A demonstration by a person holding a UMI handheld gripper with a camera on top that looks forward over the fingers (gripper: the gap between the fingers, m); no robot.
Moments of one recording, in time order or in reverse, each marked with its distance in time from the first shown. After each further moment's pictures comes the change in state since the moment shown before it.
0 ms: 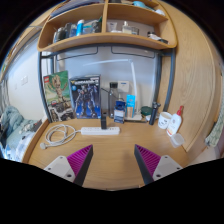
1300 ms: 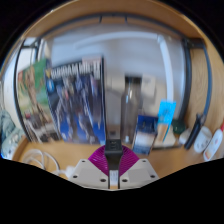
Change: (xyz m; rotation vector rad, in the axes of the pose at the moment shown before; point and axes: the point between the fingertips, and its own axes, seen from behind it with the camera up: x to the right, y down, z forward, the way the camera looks) arm -0.054 -0.073 0.313 0.082 -0.036 -0.001
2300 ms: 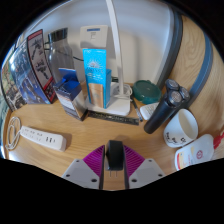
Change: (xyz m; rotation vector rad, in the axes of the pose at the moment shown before) arm 0.218 0.099 -0.013 -0.511 0.030 -0.066
